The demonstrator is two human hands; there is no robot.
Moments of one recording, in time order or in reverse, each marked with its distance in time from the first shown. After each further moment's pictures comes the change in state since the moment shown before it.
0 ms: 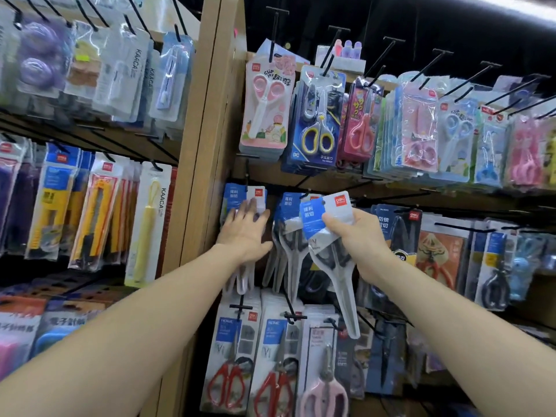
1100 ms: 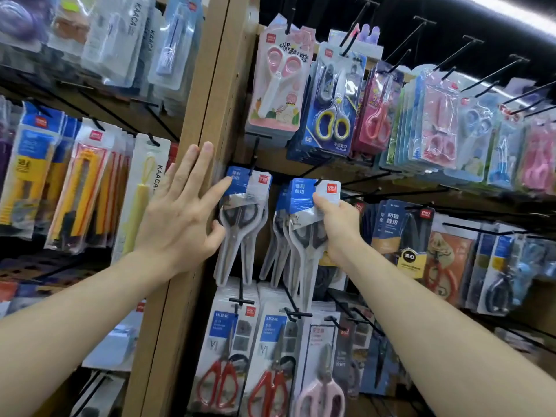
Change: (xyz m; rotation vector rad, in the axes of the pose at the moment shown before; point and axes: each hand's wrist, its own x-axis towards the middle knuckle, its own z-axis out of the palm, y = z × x) left_hand -0.083 -0.077 -0.014 0.102 0.786 0.145; right_hand 0.039 0.022 0.059 0.208 0.182 0.164
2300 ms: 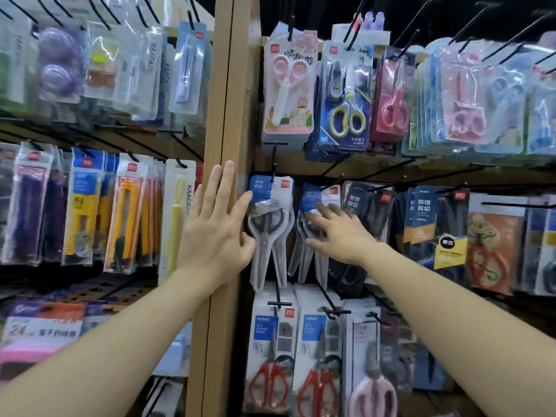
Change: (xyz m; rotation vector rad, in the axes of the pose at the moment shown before) left_hand -0.003 0.006 -0.009 0.085 -0.098 -0.057; right_hand 0.019 0.030 -0.001 -1.556 -0.527 -0.515
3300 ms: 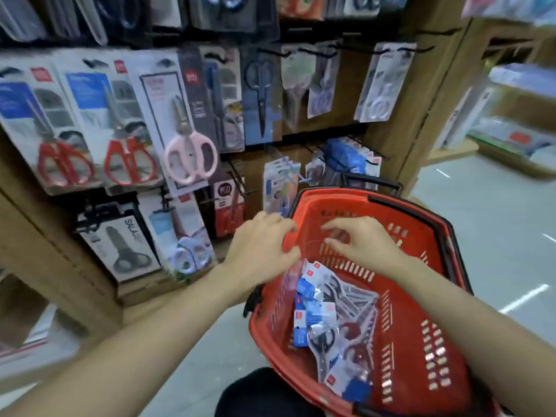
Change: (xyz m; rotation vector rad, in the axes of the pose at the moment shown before) left_hand -0.267 0.396 -0.045 -0.781 -1.028 0.265; right_hand -0.503 0.144 0.186 0.449 -0.206 0.388
